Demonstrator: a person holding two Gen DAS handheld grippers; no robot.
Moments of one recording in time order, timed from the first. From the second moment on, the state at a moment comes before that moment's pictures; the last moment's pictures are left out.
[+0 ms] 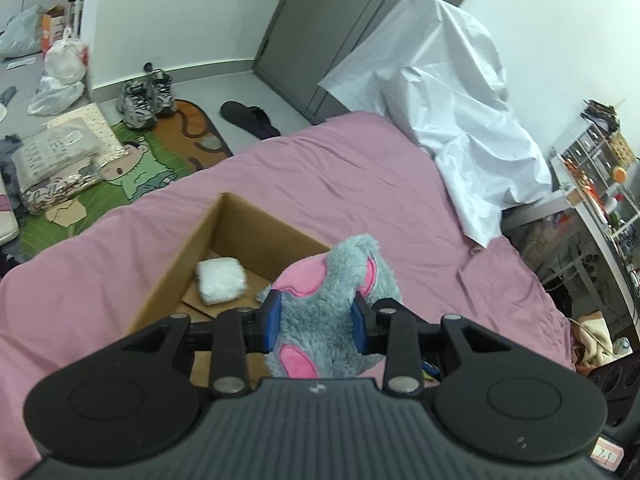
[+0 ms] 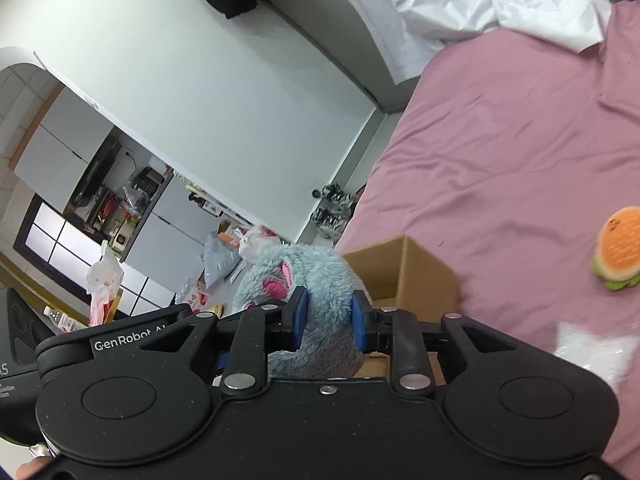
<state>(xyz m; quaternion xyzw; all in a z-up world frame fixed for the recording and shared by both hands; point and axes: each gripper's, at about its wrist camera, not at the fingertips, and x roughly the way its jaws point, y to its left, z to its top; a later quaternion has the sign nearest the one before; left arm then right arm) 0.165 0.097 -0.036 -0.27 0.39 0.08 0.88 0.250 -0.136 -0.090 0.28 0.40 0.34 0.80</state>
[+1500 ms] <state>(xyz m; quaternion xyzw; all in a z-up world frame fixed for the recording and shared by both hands) 0.157 0.053 0.006 -0.15 0.42 0.15 0.89 0.234 -0.190 -0.042 0.20 0.42 0.28 0.84</state>
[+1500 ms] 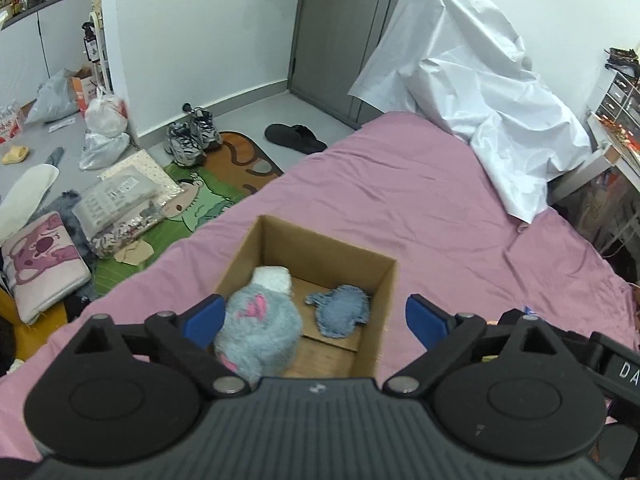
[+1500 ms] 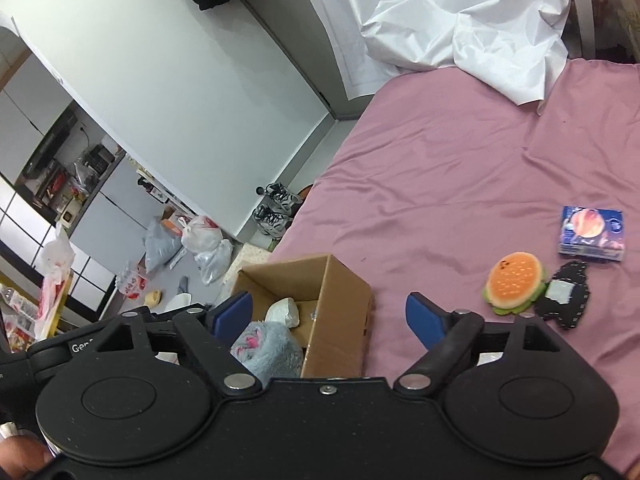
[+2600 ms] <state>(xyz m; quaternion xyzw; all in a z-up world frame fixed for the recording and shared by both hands) 0.155 -0.060 0.031 -0.12 0.39 0.09 0.91 0.236 -0.319 -0.021 0.21 0.41 0.24 0.85</state>
